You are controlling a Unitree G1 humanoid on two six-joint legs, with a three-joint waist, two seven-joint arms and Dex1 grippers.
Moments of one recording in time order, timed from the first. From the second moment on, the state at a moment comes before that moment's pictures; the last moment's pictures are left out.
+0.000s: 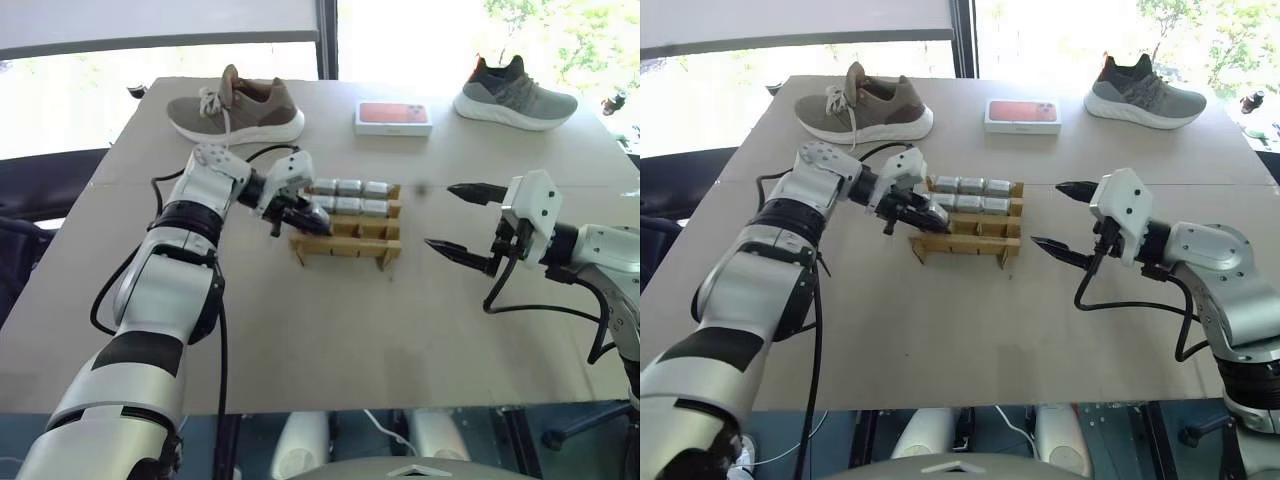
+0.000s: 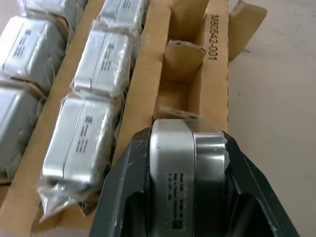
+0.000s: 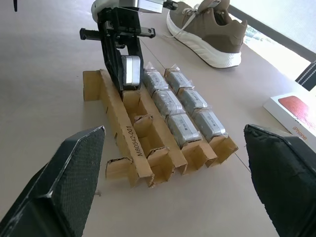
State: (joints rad) left arm -1.22 0.54 -0.28 1.15 0.06 -0.02 -1.59; right arm -0.34 -0.72 -0.06 -0.41 0.45 0.42 0.88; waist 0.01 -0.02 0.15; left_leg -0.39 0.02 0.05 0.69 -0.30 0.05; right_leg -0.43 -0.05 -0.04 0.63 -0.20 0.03
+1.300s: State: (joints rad) left arm -1.33 0.44 -0.30 1.22 0.24 -0.09 -1.54; right arm -0.30 -0.75 -0.06 -0.42 0.45 0.43 0.88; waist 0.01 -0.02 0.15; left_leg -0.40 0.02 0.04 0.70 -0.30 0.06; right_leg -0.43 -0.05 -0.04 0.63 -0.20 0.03
